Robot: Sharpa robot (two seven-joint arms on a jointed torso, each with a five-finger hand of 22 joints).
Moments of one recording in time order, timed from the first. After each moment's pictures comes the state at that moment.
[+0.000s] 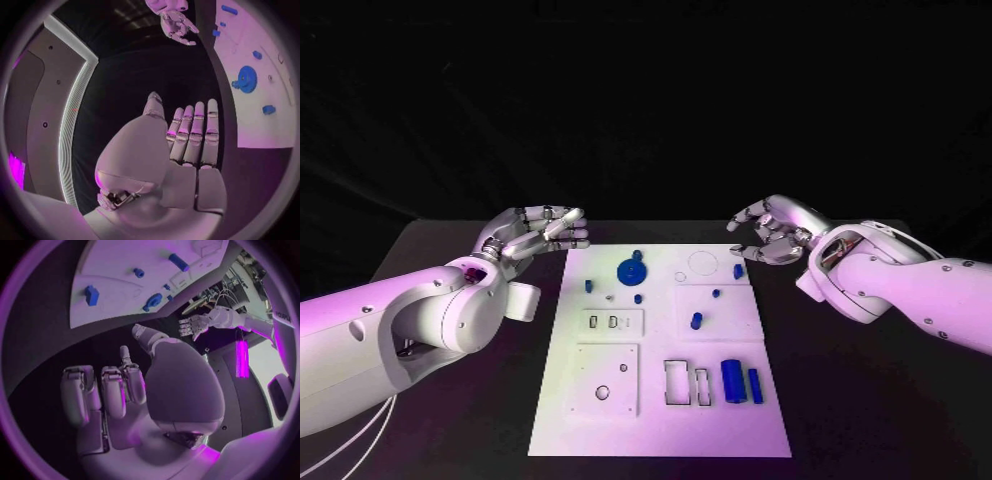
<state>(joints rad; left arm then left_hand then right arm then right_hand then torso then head) 1.20 -0.97 0.00 1.65 -0.08 -0.40 0.36 1.56 0.04 -0.23 0.28 0.15 0.82 0.21 0.22 0.23 0.98 0.17 0.07 0.07 0.91 0.15 0.21 0.30 0.17 0.85 0.25 0.32 0.11 1.32 -0.97 -0.13 1.54 -1.12 -0.46 0.00 1.35 -0.28 0.49 0.12 0.17 0.91 0.15 0.11 0.50 1.45 0.06 1.43 1.31 1.46 -0.01 1.57 1.31 0.01 1.47 0.11 1.51 1.31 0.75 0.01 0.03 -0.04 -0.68</state>
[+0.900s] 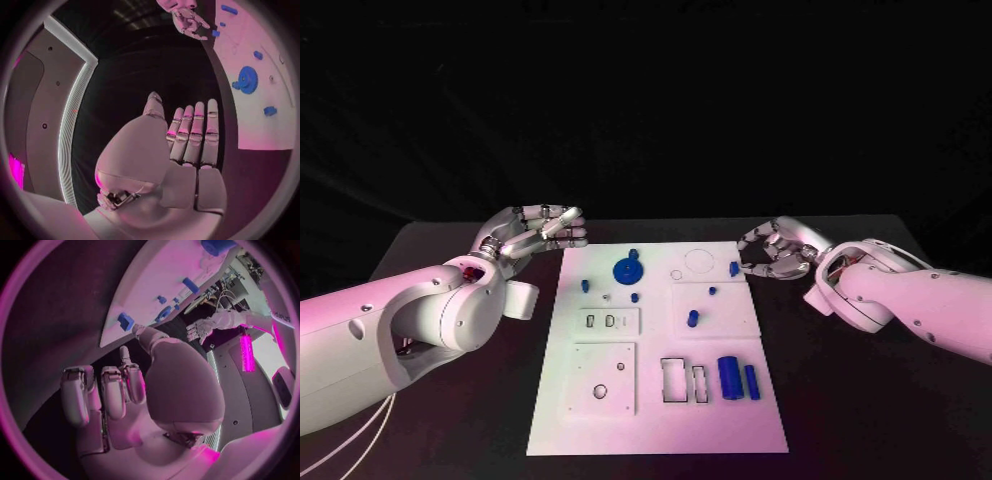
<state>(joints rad) 1.20 -0.96 -0.01 1.64 -0.08 -0.39 0.36 1.56 0.04 -0.23 0.28 0.15 0.82 0.21 0.22 0.23 0.98 0.17 0.07 0.07 0.91 0.15 0.21 0.30 0.17 0.85 0.25 0.32 0.11 1.25 -0.94 -0.13 1.39 -1.05 -0.41 0.10 1.35 -0.28 0.47 0.11 0.21 0.90 0.15 0.10 0.50 1.45 0.06 1.43 1.31 1.46 -0.01 1.57 1.31 0.01 1.47 0.11 1.52 1.31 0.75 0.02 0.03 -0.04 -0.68</state>
